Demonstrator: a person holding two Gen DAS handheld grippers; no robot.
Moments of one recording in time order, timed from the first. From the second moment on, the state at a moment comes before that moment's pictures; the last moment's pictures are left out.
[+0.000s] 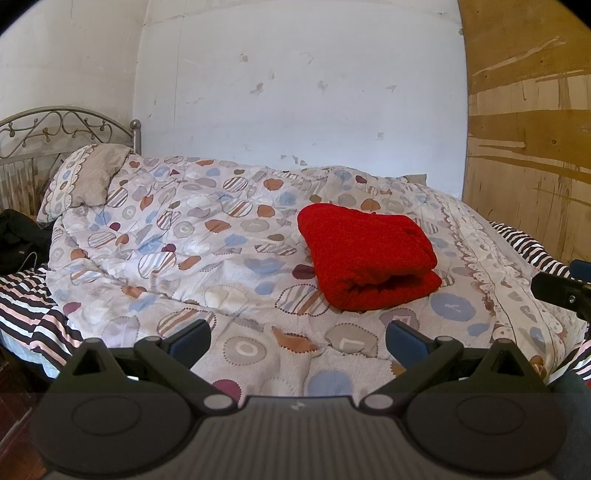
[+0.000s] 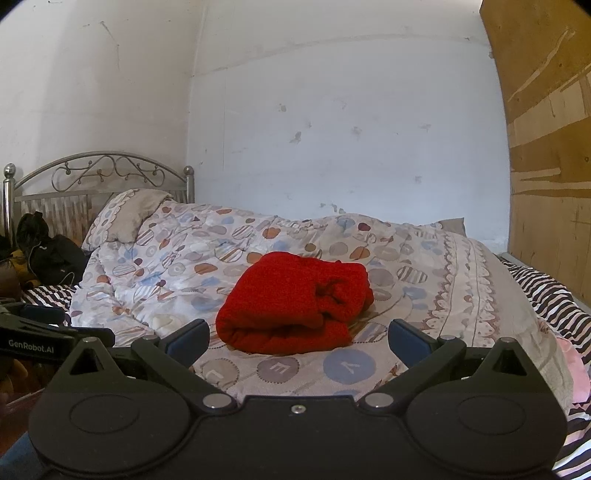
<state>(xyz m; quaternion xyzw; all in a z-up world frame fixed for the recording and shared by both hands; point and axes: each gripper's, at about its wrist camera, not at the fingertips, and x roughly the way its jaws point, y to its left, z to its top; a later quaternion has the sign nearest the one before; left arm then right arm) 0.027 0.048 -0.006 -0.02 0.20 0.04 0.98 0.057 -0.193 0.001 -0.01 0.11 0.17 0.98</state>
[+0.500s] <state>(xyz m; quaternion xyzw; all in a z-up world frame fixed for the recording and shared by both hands) 0.026 0.048 -0.007 -0.02 0.20 0.04 0.98 0.057 -0.192 0.002 -0.01 0.11 0.17 0.98</state>
